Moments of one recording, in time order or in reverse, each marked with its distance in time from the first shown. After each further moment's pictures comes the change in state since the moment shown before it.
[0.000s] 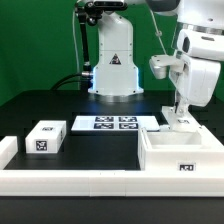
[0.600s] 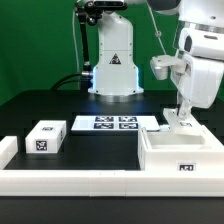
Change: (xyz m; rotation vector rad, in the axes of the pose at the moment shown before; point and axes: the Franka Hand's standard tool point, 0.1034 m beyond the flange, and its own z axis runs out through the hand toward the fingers) arm -0.005 0.029 -0.001 -0.014 0.009 -0.006
